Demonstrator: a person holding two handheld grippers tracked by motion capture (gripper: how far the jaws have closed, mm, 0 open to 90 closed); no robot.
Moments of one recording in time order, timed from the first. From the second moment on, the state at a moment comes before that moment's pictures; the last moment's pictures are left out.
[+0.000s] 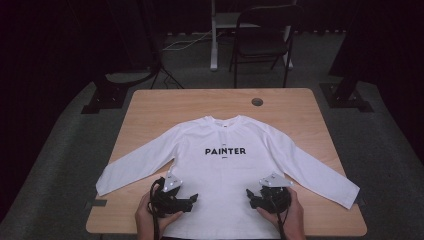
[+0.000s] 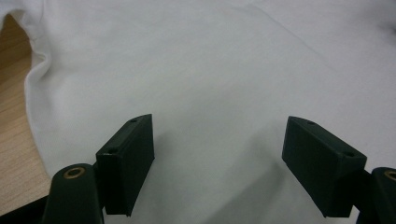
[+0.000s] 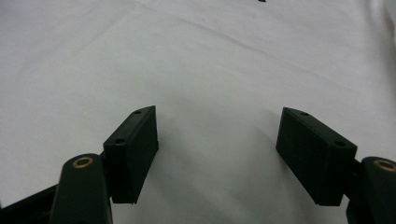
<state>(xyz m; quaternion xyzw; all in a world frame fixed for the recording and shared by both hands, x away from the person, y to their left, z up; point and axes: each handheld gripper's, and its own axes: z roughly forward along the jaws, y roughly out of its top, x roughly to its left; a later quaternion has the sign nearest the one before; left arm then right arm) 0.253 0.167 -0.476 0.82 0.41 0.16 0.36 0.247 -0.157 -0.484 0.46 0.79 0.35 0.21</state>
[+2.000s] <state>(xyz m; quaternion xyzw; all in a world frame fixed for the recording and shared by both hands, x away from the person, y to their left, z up) 0.252 0.187 -0.477 0.80 0.45 0.19 0.35 0.245 -0.207 -0.476 0.50 0.74 0.40 0.20</state>
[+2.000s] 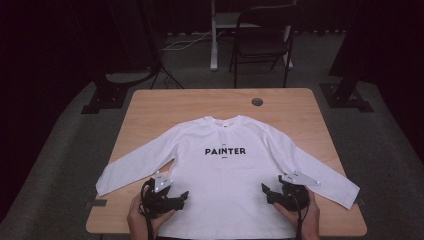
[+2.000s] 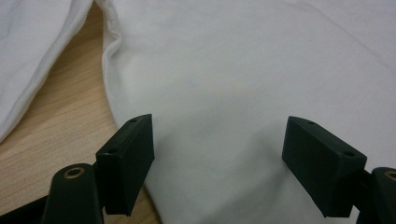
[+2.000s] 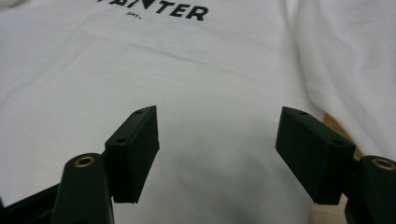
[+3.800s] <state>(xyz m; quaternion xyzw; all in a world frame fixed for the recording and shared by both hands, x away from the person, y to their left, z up) 0.252 0.187 -0.477 0.80 0.45 0.19 0.35 0.218 -0.319 -0.478 0.62 0.65 0.38 0.24</state>
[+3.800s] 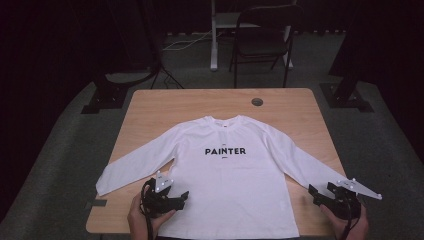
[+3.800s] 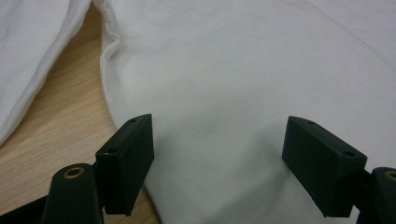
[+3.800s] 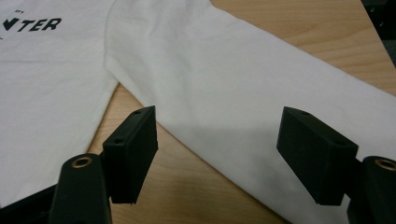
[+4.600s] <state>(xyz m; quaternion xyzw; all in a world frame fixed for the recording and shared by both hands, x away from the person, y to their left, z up) 0.252 0.185 -0.477 0.80 0.44 0.20 0.34 0.200 -0.297 -0.485 0.65 0.62 0.38 0.21</state>
